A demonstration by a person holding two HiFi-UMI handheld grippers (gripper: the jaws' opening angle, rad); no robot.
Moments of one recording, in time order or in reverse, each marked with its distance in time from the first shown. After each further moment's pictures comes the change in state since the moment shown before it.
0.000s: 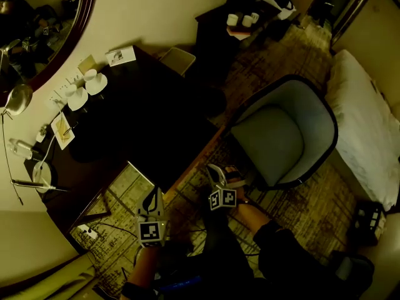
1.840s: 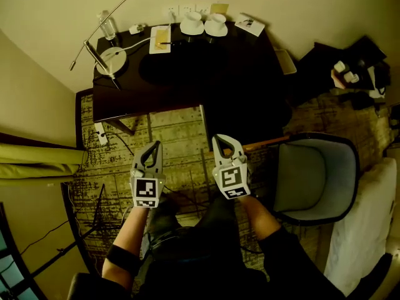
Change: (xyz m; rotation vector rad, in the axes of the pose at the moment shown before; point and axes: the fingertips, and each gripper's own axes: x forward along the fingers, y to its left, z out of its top) left arm -0.211 0.137 -0.032 0.009 0.036 0.524; right arm -0.078 0.029 0.308 0.325 -0.458 0.410
